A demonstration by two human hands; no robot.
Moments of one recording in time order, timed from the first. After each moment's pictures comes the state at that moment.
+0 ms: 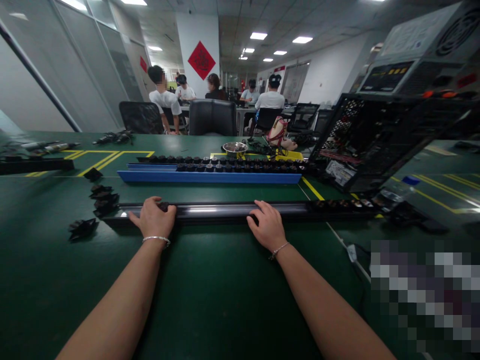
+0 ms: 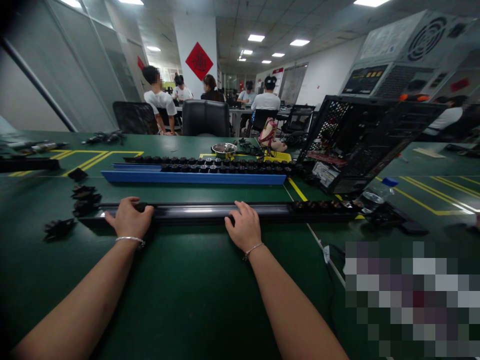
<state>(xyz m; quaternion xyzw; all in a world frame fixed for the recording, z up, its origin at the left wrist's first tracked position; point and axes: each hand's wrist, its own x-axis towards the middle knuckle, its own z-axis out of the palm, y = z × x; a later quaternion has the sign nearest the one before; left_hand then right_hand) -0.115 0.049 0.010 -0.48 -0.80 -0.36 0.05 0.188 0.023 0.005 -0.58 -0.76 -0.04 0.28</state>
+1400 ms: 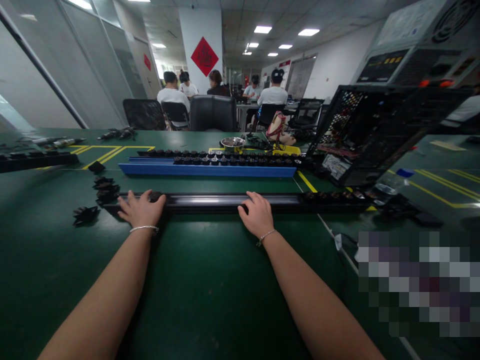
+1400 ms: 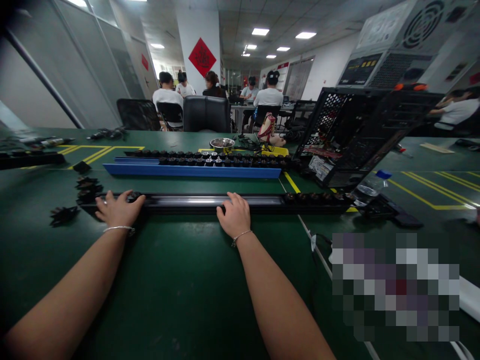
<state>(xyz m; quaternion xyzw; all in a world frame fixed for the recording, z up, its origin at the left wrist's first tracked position) -0.127 0.038 0.010 -0.42 -0.85 -0.31 0.00 0.187 0.025 0.002 -0.58 -0.76 -0.02 0.30</state>
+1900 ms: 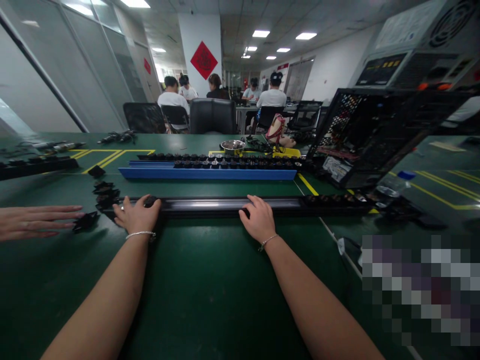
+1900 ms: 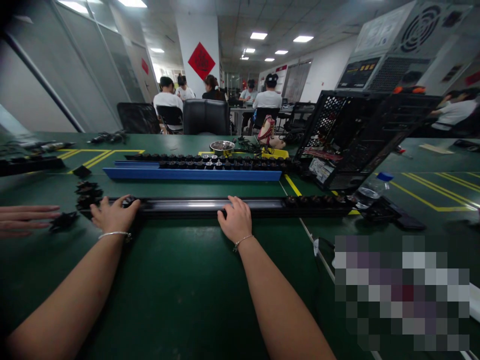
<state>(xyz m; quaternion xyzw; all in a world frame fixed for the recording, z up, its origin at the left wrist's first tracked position) -0.133 0.036 0.015 -0.40 -0.86 -0.32 0.01 0.188 0.025 0.001 -0.58 -0.75 -0.01 0.31</state>
